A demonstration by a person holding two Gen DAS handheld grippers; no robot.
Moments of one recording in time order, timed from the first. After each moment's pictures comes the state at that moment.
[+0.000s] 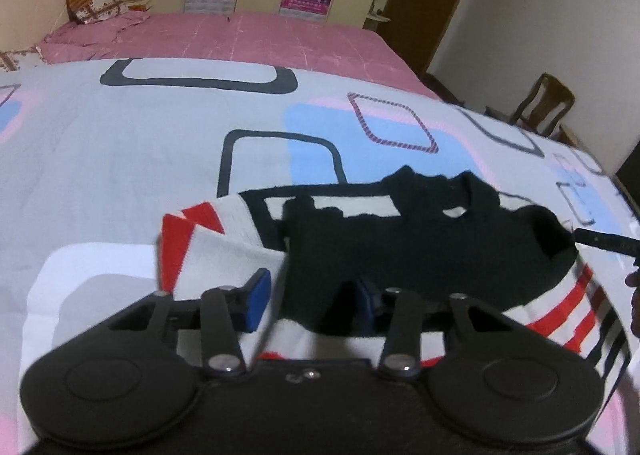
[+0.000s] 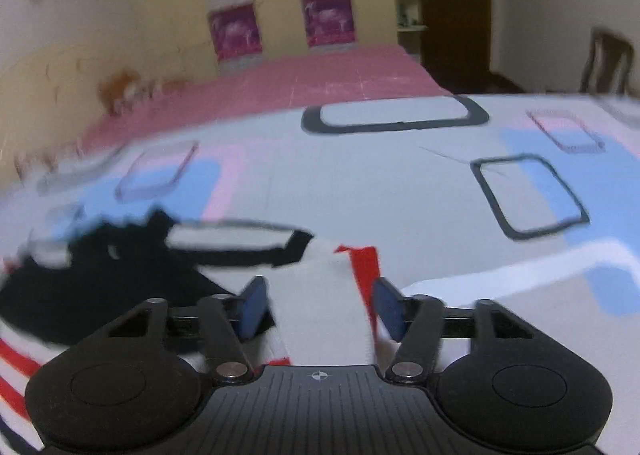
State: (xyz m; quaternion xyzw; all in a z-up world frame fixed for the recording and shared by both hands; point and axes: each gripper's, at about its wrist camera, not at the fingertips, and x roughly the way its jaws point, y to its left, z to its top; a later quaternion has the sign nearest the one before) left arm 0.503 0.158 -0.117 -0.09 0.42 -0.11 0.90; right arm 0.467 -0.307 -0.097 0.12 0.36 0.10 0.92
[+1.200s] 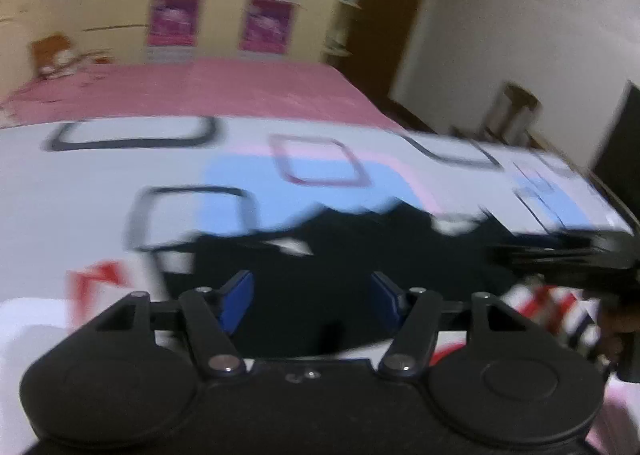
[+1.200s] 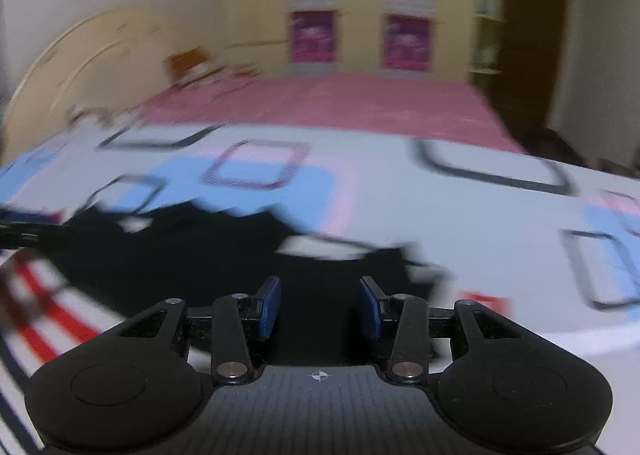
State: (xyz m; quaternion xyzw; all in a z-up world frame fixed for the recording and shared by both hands) left arm 0.501 0.080 -0.101 -0.04 0.36 -0.16 0.92; right arm 0.463 -0.199 -0.084 -0.01 0.34 0.19 0.92
